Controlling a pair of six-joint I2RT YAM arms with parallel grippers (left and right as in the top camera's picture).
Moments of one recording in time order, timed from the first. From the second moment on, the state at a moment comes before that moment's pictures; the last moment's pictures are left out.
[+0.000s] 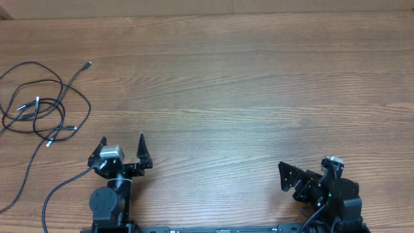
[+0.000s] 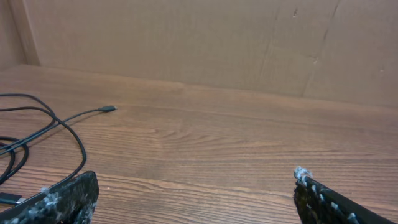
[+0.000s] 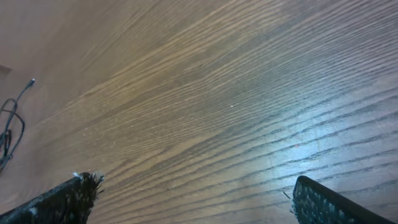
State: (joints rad) left arm 0.01 0.02 0.01 -0.08 -0.02 -0.12; right arm 0.16 0.04 0.29 -0.91 -0.17 0.61
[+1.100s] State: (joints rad) left arm 0.01 0.02 0.01 -0.08 -0.02 -0.12; right arm 0.16 0.02 0.28 -0.32 -0.17 0.62
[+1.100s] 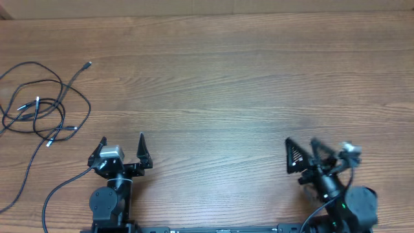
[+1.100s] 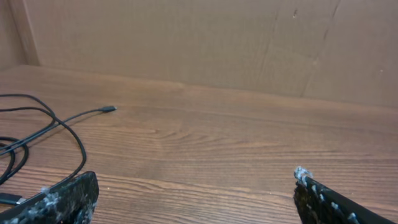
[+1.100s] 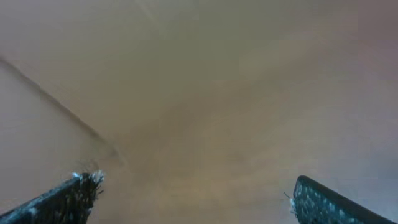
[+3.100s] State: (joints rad) left arm 0.01 0.02 0.01 -0.08 -0.02 -0.12; right arm 0.15 0.01 0.02 -0.02 -0.15 0.59
